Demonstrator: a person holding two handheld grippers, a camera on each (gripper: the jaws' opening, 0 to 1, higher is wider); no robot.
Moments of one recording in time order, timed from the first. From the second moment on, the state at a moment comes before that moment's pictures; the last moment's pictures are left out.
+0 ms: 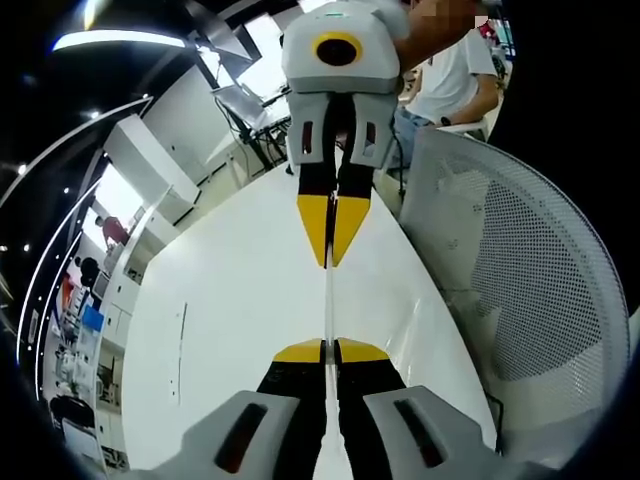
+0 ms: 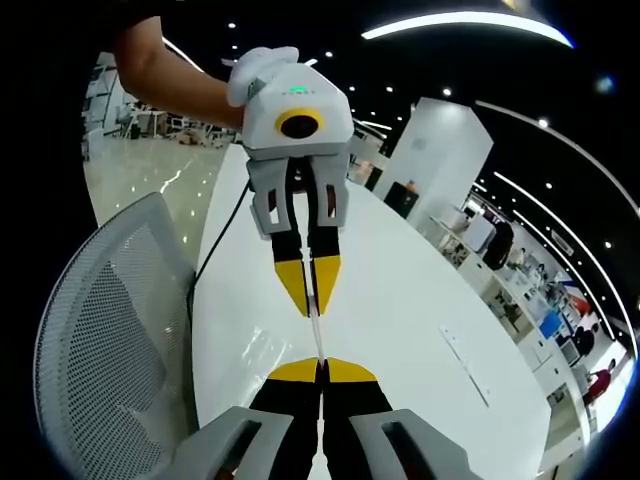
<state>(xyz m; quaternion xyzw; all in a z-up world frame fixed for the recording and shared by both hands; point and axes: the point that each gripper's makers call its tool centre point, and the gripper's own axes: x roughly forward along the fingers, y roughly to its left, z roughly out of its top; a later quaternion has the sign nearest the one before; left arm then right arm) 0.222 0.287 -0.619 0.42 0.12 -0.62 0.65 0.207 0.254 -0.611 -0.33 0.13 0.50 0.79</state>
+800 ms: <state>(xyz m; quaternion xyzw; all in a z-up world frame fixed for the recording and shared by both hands) 0.223 0.291 -0.621 0.42 0.12 -0.61 0.66 0.204 0.251 -0.610 -0.33 0.13 0.50 0.79</state>
